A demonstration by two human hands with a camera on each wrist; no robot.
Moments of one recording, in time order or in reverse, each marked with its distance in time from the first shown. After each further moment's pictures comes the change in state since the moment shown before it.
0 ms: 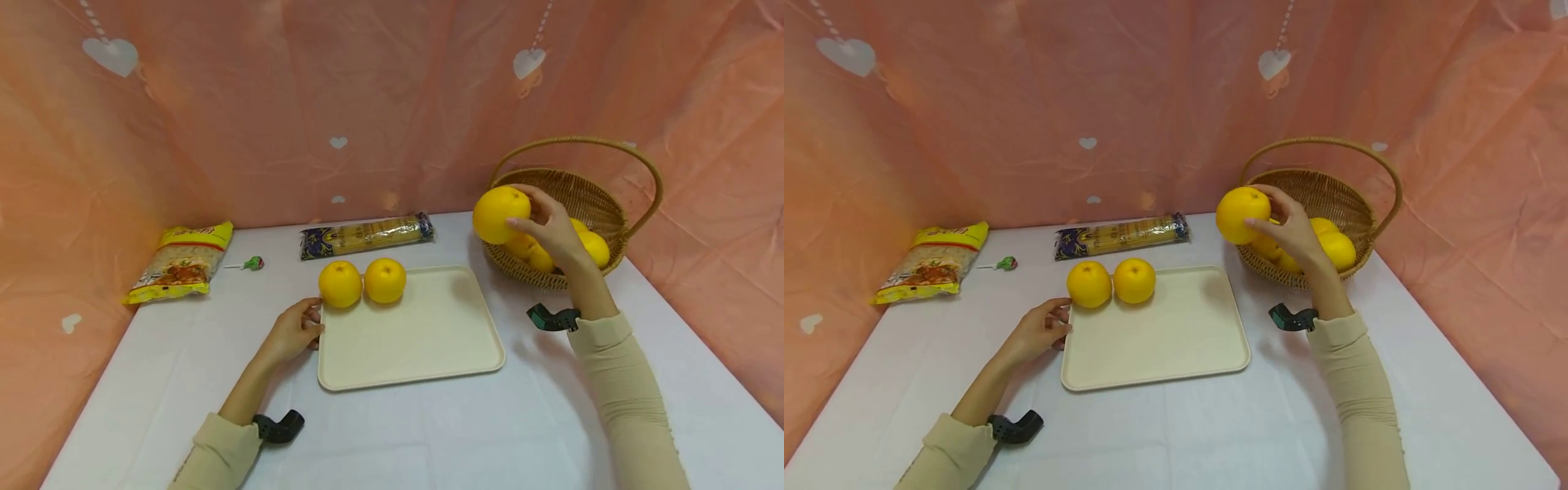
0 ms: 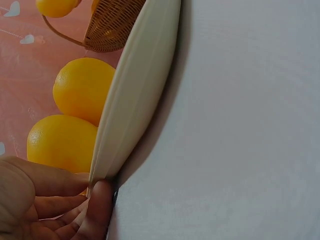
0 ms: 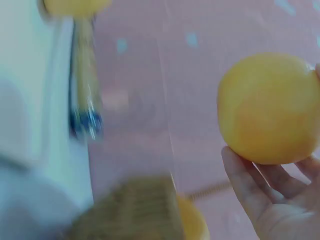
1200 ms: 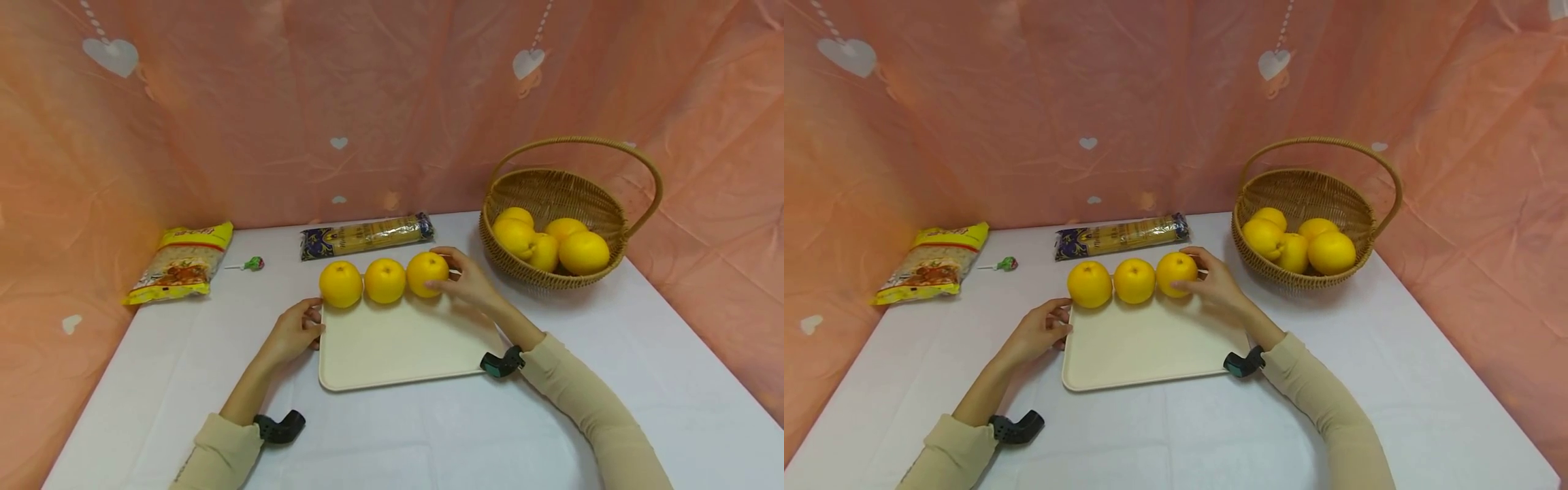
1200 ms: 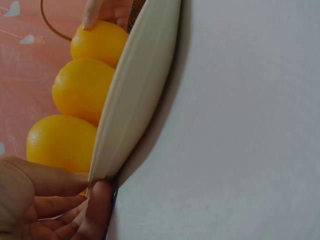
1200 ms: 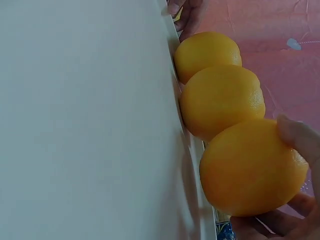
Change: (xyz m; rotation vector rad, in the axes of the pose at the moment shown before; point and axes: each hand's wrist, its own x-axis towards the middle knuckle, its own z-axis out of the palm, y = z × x) left_hand 0.001 0.001 0.000 -0.013 0.008 -0.016; right_hand -0.014 0.073 0.113 -0.059 -0.152 0.179
